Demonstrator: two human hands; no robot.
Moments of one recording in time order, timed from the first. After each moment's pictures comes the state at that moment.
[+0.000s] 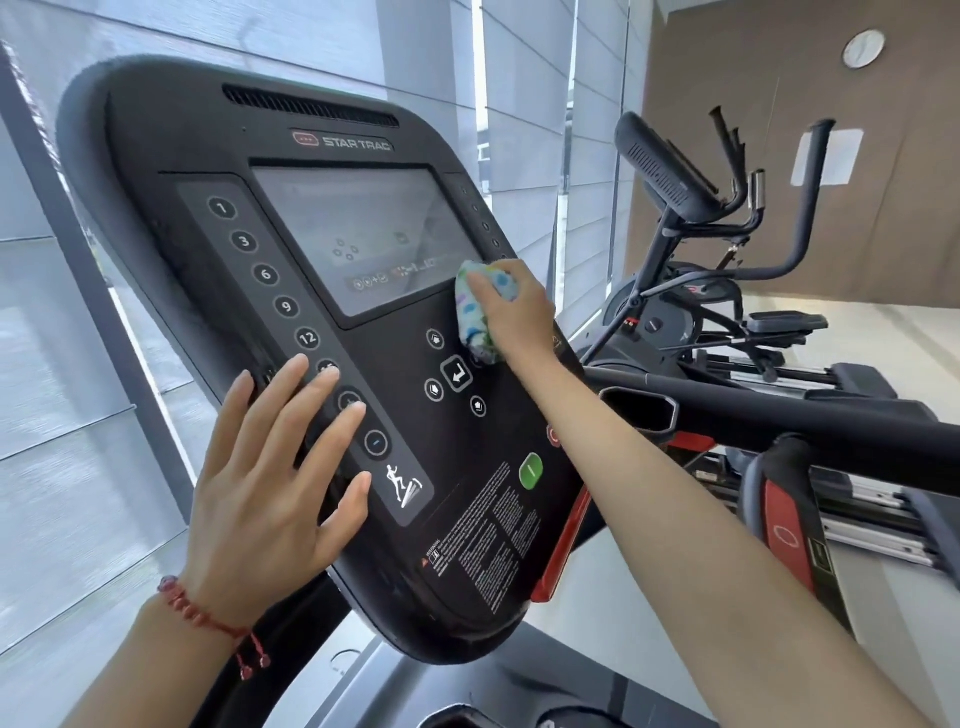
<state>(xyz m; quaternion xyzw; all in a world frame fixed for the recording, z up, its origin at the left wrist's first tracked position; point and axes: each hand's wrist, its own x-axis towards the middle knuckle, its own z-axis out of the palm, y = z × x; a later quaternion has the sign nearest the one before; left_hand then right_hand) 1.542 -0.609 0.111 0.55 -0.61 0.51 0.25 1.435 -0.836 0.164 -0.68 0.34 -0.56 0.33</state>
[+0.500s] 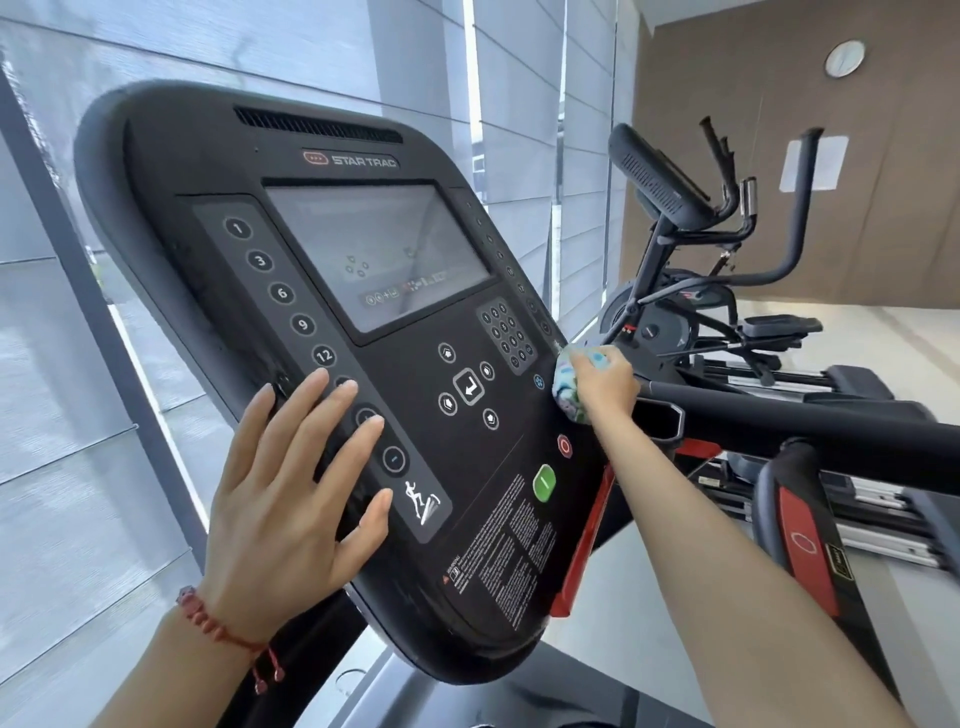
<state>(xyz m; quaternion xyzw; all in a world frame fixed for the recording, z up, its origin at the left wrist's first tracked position) 1.546 -0.609 0.115 0.54 -0.62 0.50 0.24 1.379 -0.884 0.099 -0.55 0.53 -0.54 0.35</state>
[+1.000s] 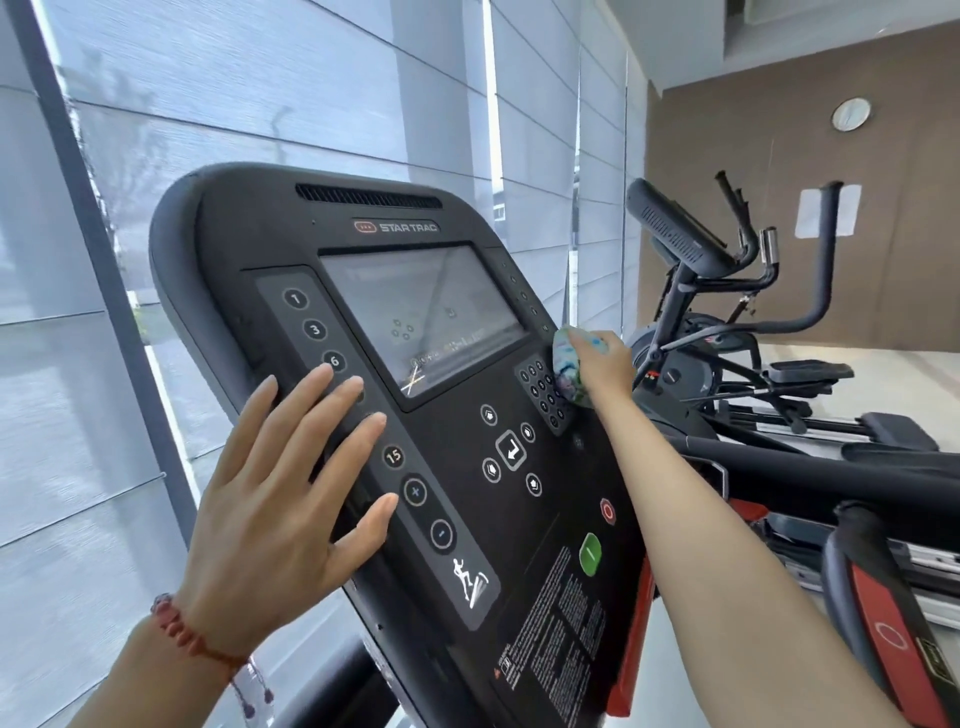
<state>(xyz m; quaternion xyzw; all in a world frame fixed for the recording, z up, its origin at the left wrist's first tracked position) 1.576 -0.610 0.160 0.53 -0.62 0.53 0.23 1.425 -0.919 0.164 -0.58 0.46 -0.58 0.36</state>
